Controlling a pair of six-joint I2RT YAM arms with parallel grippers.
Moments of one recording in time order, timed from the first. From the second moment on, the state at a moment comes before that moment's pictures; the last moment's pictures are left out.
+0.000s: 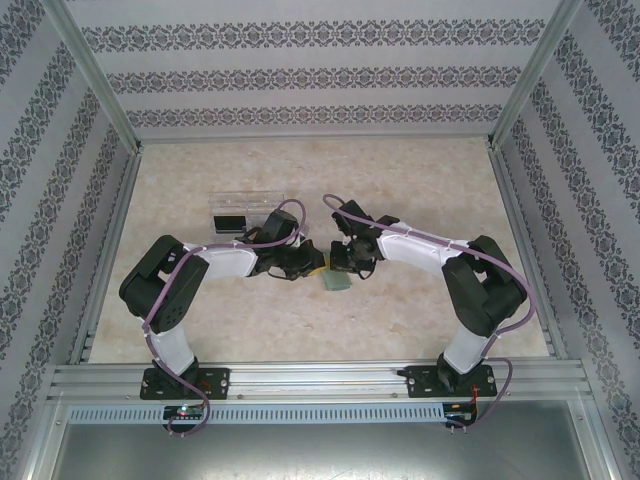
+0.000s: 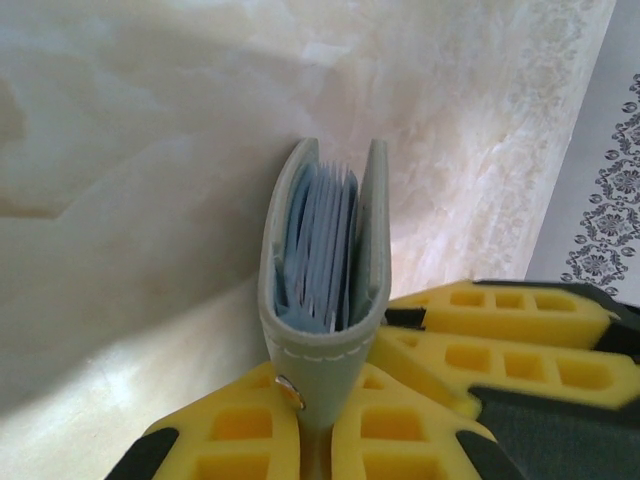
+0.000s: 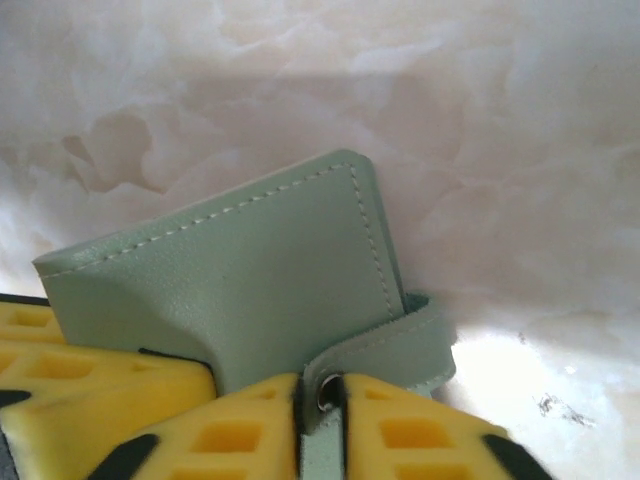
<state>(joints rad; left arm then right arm) -0.57 1.78 0.89 0.05 0.57 -1.03 0.64 1.72 1.08 -0.58 -0.18 0.68</state>
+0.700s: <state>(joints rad) -0.57 1.78 0.89 0.05 0.55 -1.03 0.63 1.73 1.10 -0.75 0.10 0.76</state>
